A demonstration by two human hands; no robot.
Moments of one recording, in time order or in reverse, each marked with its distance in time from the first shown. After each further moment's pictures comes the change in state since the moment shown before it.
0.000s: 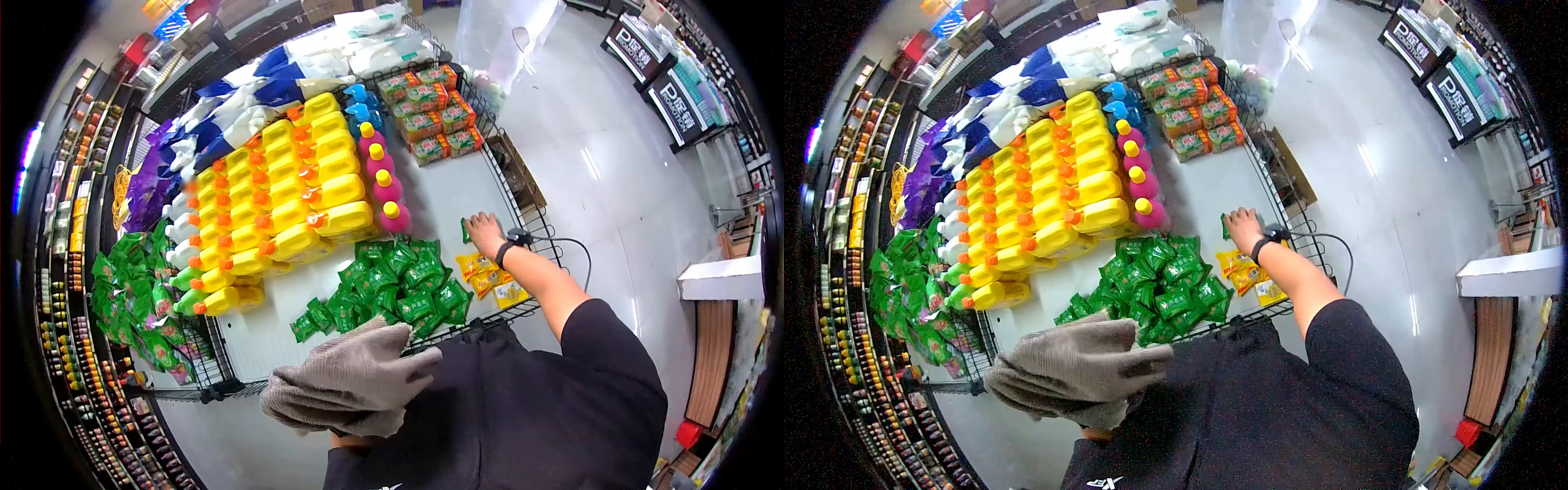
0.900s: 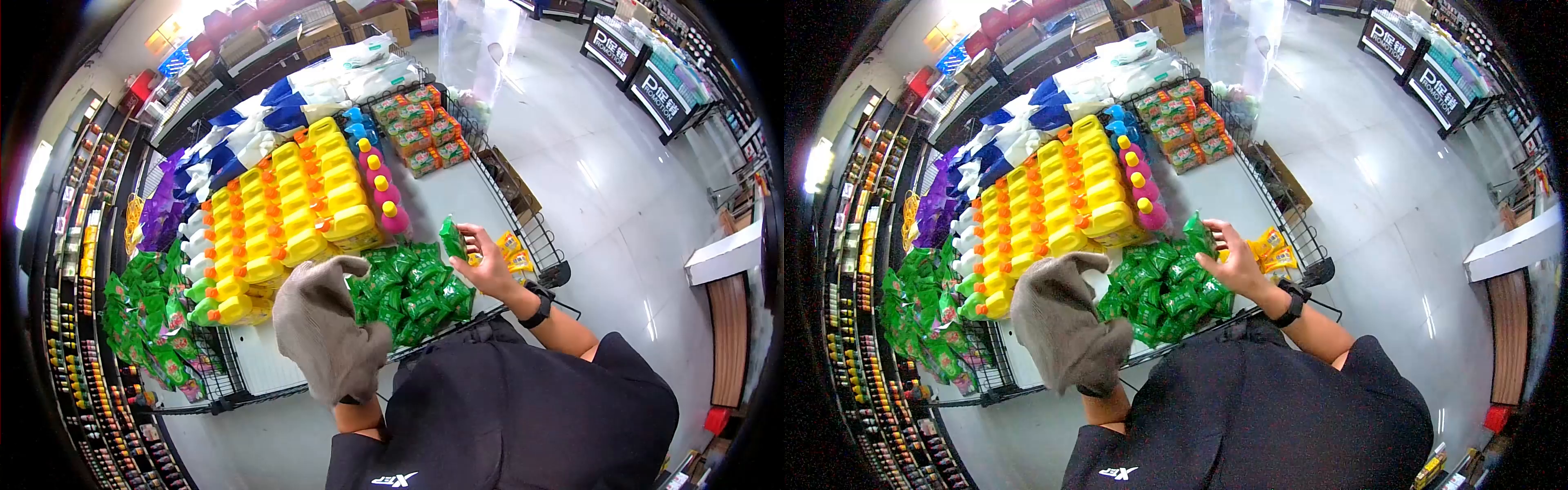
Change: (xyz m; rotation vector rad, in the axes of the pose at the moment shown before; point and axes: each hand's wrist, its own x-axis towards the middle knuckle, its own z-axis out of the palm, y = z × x) left_hand -0.029 -0.015 0.074 -0.920 1.217 -0.464; right_hand -0.101 -0.070 -0.246 1.577 0.436 0.231
